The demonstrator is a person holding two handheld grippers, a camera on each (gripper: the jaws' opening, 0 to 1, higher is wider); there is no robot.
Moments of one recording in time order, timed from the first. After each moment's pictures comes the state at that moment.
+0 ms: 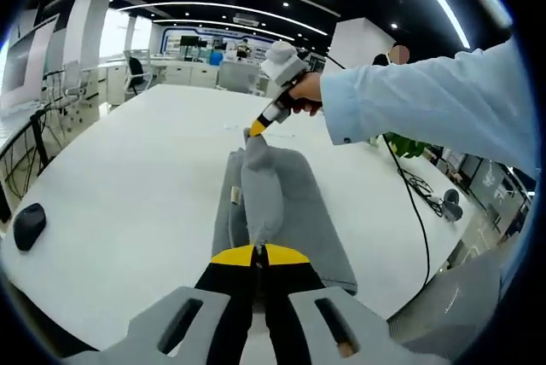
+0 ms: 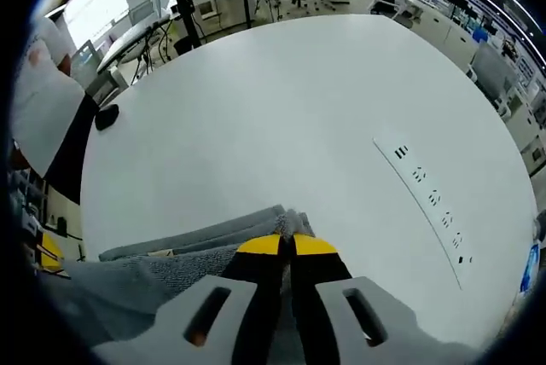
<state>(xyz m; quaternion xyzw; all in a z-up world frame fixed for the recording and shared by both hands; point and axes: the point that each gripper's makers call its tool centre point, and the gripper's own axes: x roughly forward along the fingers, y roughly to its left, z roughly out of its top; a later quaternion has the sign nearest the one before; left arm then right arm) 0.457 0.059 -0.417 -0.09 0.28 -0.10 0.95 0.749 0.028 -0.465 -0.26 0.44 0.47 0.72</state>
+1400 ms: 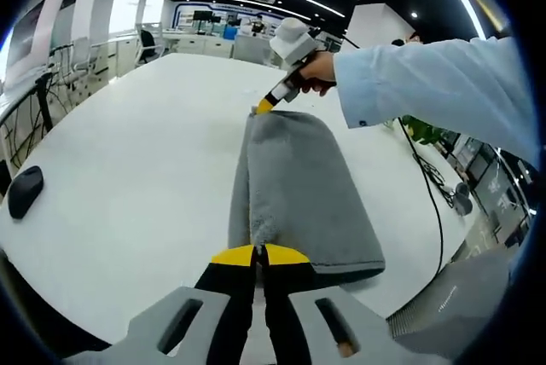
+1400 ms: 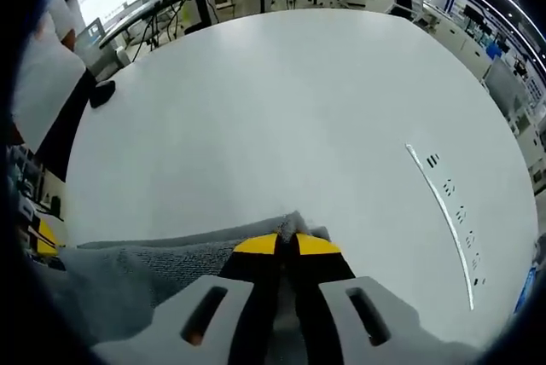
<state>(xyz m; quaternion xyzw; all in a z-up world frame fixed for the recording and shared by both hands) 0.448 0.075 -0.469 -0.10 0.34 -0.08 0.93 0.754 0.052 -0.508 -0.30 0.42 0.49 0.70</state>
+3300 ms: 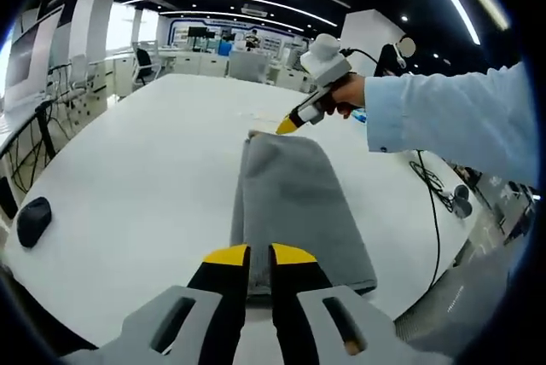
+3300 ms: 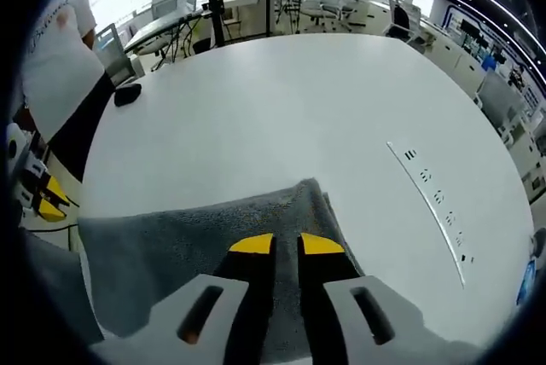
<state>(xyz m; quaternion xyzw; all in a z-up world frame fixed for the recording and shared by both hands) 0.462 0.075 -0.432 -0.08 0.30 -0.09 0.95 0.721 0.007 -0.464 -0.28 0.38 0.51 0.72</state>
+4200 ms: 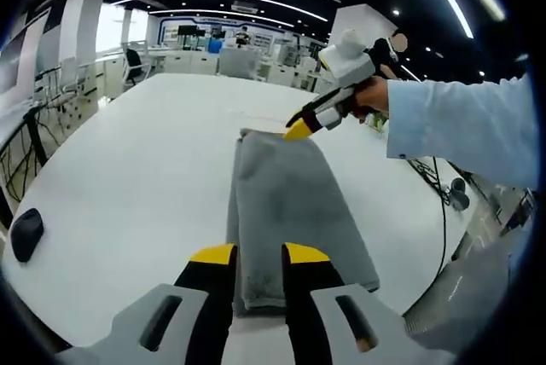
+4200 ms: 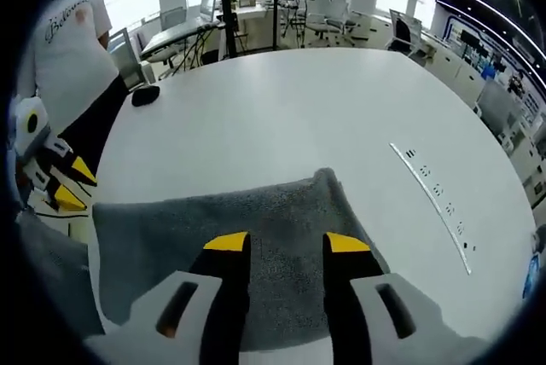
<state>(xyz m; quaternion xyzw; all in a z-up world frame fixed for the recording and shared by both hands) 0.477 0.071 -0.436 -0.07 0.31 -0.11 0.94 0.689 -0.011 -0.452 -0.26 0.35 0.52 0.73</state>
